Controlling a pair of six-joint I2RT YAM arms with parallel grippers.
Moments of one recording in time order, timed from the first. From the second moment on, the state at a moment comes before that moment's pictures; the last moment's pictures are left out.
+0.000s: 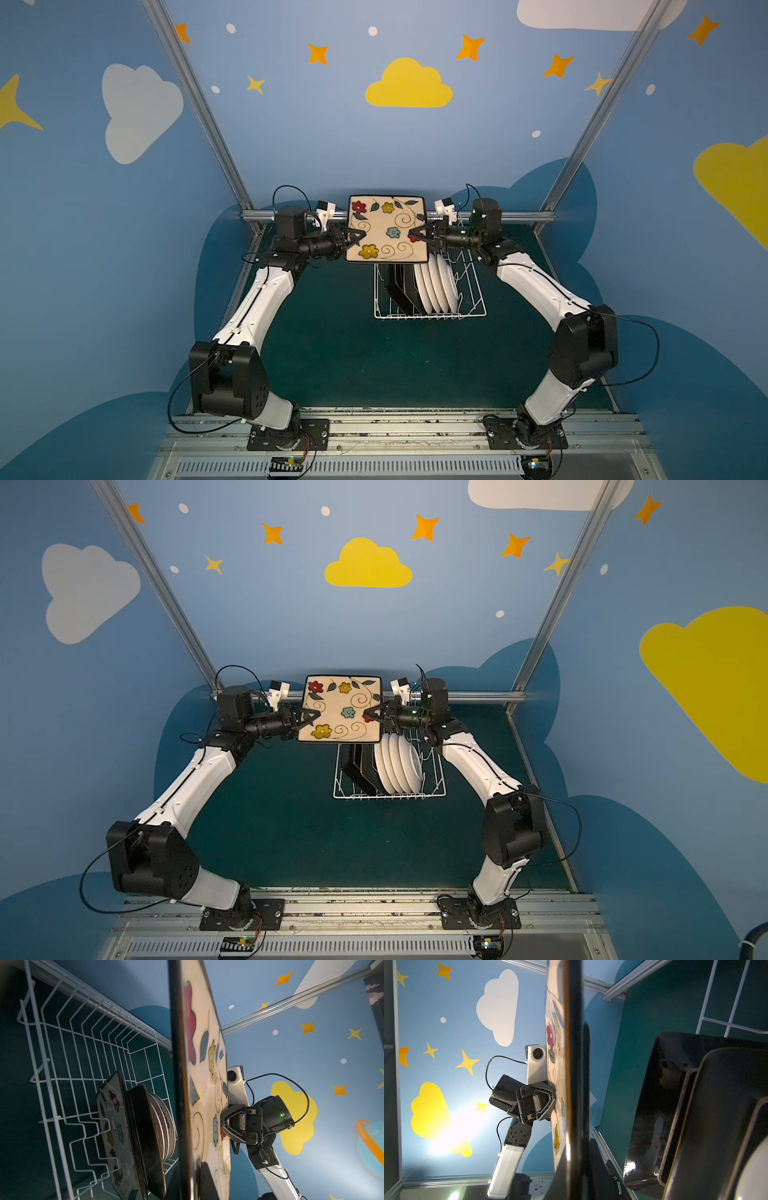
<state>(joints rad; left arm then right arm) -0.09 1.51 1.31 -0.16 0.94 -0.88 0.42 1.72 1.49 -0.01 -0.93 1.11</state>
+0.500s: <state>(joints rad) -0.09 1.51 1.31 -0.21 0.91 -0.89 0.43 1.74 1.50 -0.05 -0.92 1.12</state>
